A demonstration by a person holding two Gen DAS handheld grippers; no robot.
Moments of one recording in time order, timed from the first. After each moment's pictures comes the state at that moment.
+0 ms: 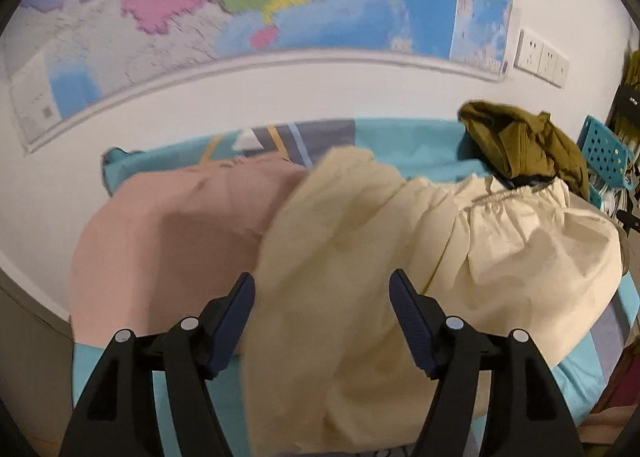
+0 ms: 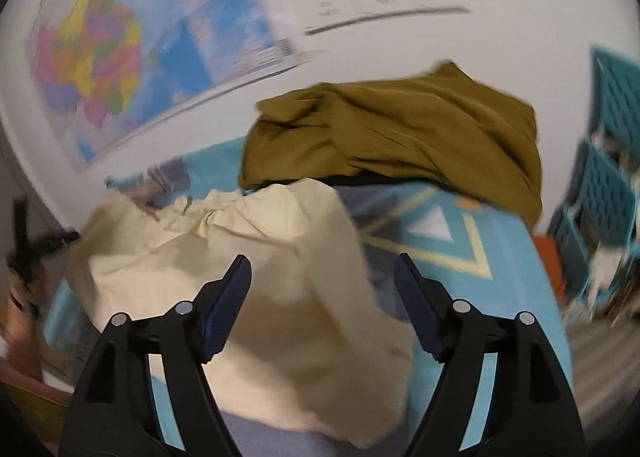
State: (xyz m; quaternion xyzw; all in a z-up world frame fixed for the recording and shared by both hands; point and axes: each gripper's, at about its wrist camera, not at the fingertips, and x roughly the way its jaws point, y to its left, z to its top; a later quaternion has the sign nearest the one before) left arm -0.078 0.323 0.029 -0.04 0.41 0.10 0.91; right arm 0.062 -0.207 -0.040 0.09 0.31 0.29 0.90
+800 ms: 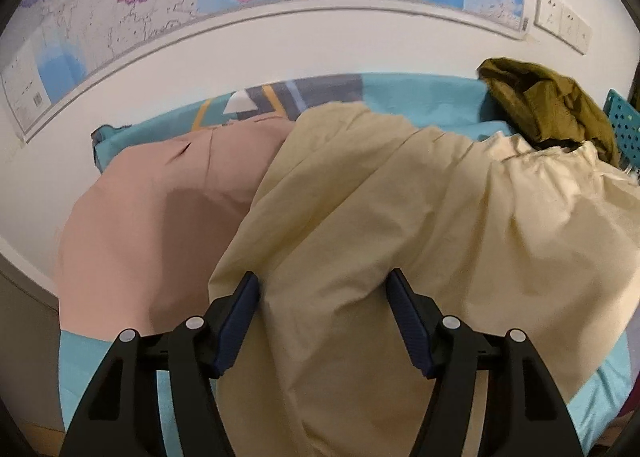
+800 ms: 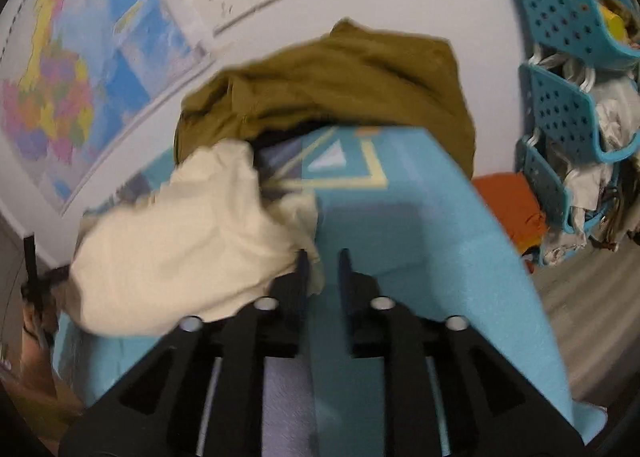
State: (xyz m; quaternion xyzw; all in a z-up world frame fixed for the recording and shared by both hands) left arm -0.065 0.311 -0.011 -0.02 0.44 0.12 0.89; right arm 0.045 -0.276 -0.081 0.14 0.32 0.21 0.91
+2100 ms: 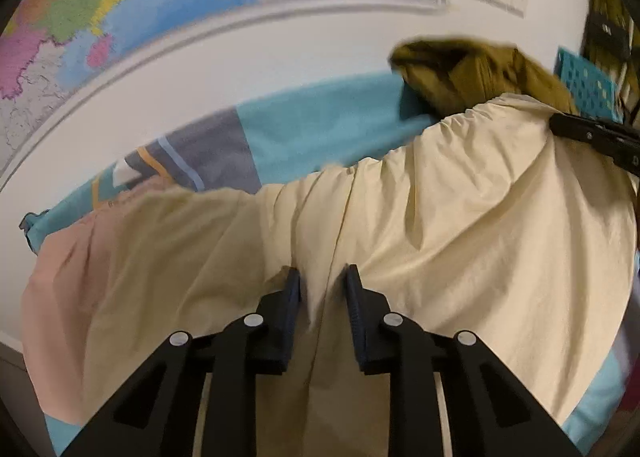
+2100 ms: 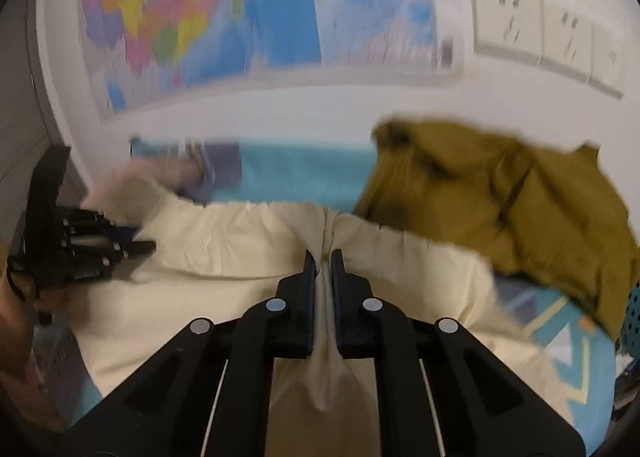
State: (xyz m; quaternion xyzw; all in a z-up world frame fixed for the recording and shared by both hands) left arm 0.012 0.235 -0.018 0.03 0.44 0.04 0.90; right arm 0.098 -0.023 -0.019 -0.05 0.26 0.36 0.90
